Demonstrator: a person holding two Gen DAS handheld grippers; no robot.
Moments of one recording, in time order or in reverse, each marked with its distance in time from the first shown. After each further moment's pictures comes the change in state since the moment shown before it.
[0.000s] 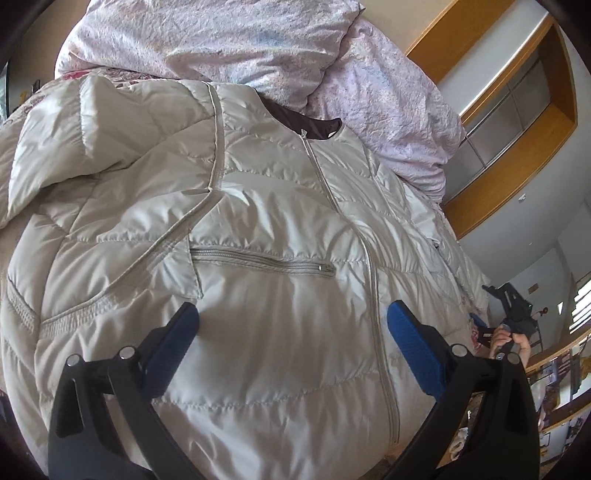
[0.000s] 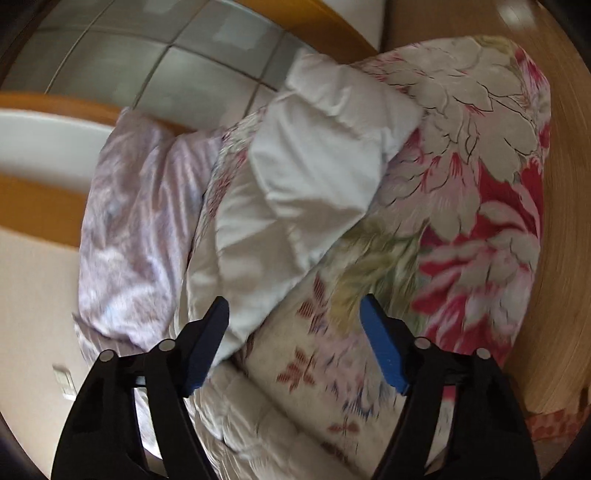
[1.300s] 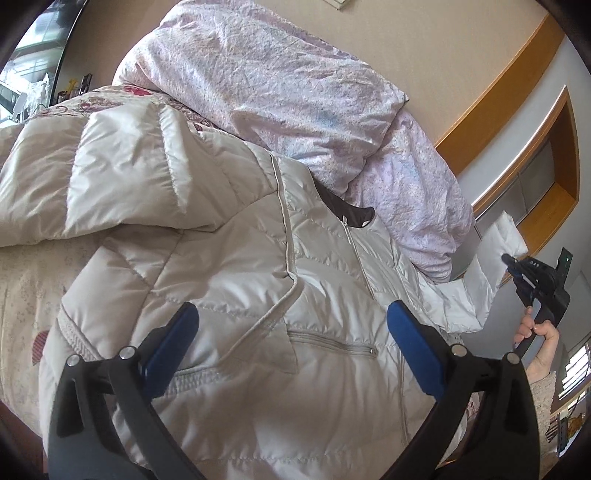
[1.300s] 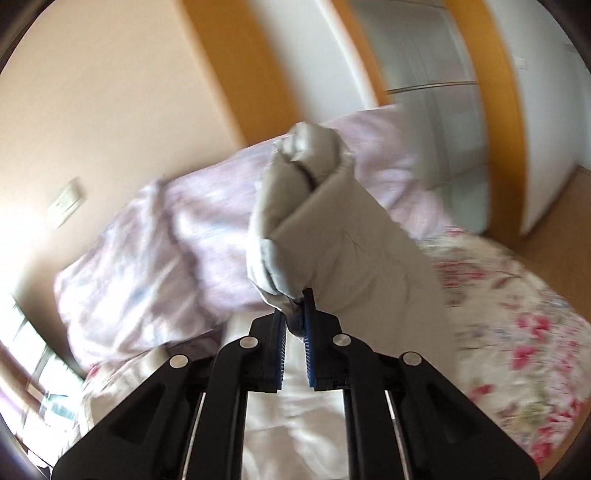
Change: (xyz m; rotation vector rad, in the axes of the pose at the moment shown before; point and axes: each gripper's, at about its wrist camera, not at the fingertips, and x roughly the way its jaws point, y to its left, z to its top) left arm -0.038 0.069 0.015 -0.163 -0.287 -0.002; right arm -0.013 0.297 -0.190 -1.001 -0.064 0.224
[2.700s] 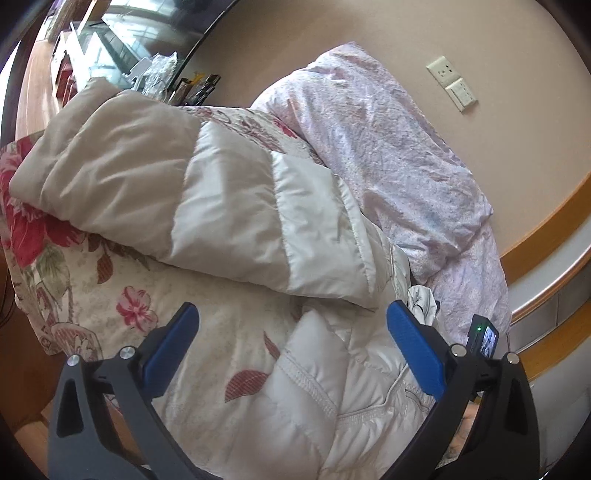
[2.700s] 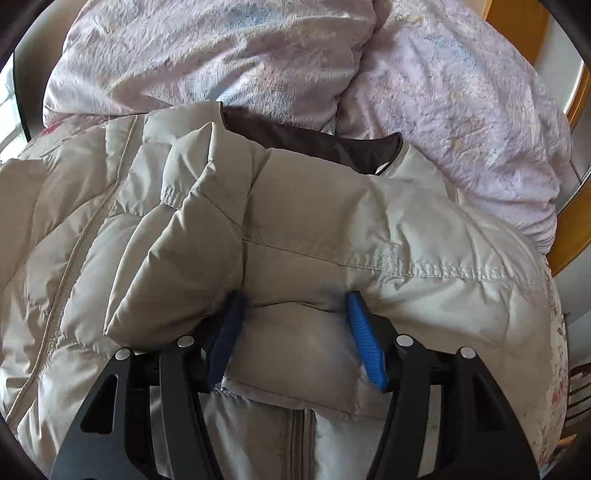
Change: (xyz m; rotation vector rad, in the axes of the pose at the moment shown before) left arm -0.079 0.134 0.016 -0.357 -0.190 0.181; right arm 0.182 0.145 -0.179 -0.562 0.467 -0.222
